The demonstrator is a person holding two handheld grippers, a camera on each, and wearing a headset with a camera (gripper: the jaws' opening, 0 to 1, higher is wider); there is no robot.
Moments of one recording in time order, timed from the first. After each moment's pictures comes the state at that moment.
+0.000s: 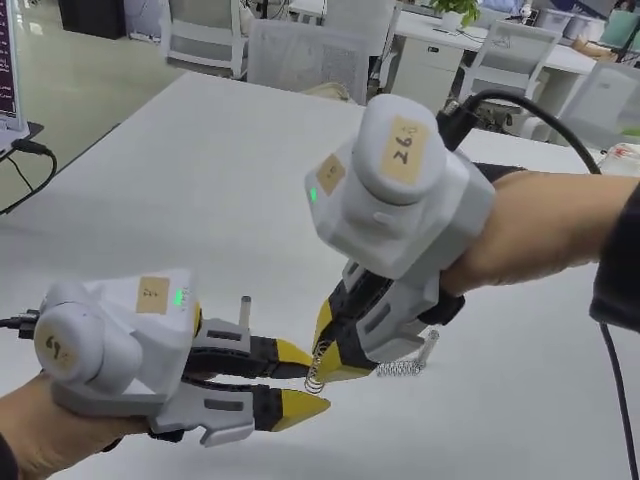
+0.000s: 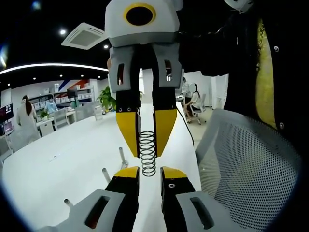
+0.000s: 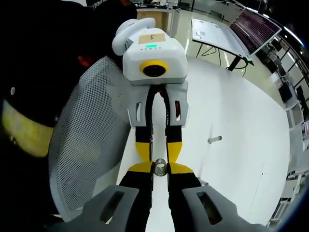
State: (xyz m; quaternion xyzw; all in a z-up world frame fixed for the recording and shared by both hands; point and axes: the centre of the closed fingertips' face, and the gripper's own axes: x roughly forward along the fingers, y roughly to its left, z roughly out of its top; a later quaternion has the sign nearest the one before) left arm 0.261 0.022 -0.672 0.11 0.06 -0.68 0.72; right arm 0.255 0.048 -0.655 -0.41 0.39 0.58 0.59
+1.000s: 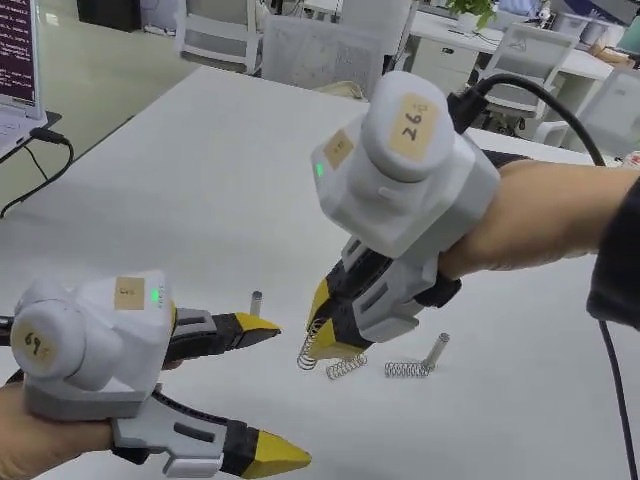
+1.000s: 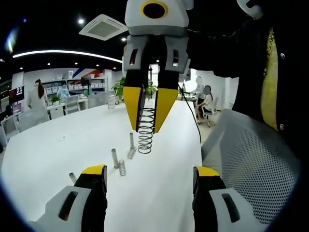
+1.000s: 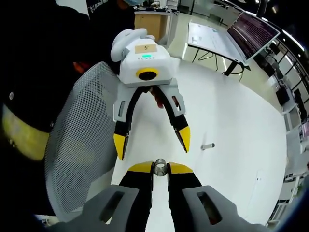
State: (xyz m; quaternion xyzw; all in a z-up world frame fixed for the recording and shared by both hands) left arm 0.270 0.052 -0.689 0.09 0.11 -0.64 0.76; right arm 0.269 0.061 -0.650 -0.41 0.37 0.58 0.60
